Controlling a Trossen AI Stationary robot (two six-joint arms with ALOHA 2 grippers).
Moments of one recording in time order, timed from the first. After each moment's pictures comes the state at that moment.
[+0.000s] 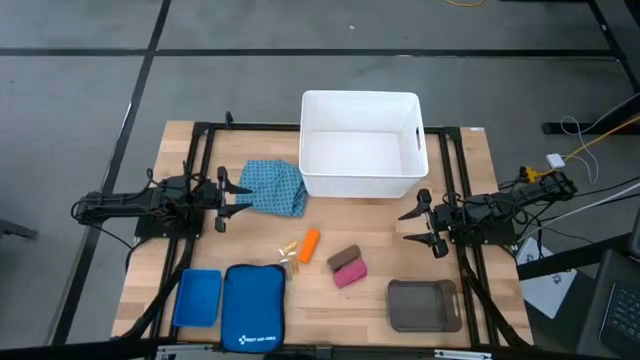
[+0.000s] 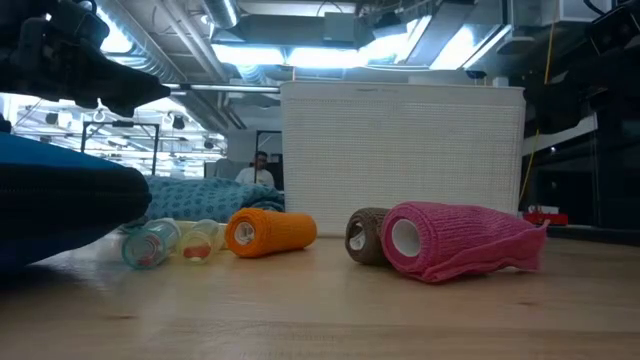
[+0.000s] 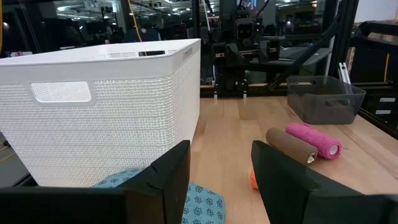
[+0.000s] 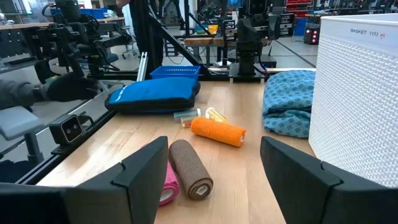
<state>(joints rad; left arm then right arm) 0.07 0.02 0.06 -0.08 -0.06 0.07 0.37 0.14 0.02 0.04 0.17 0.07</state>
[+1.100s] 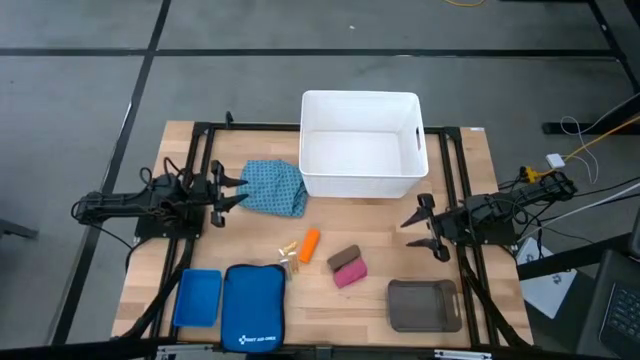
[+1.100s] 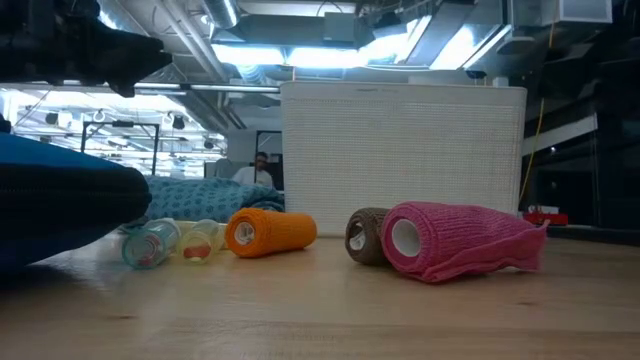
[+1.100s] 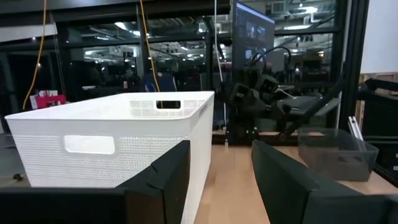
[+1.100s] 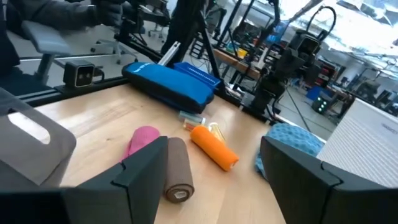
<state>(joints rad) 0.07 0.02 0.05 0.13 -0.11 0.07 0.37 0.14 0.02 0.05 0.03 -0.41</state>
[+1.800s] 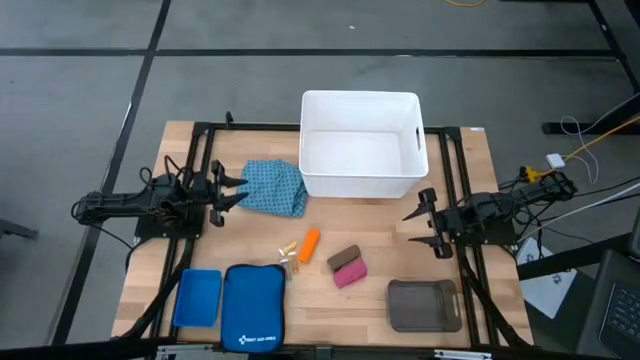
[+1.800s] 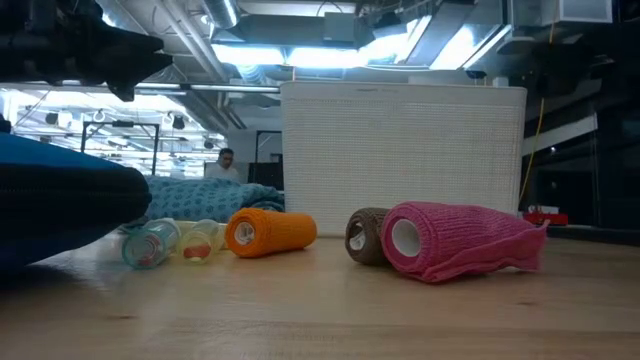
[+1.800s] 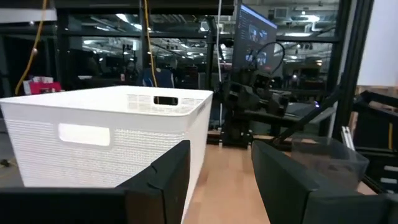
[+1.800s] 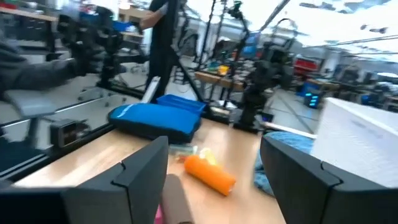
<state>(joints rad) 0.07 0.02 0.06 0.13 -0.11 -0.02 0.37 0.14 0.02 0.19 0.11 -0.21</state>
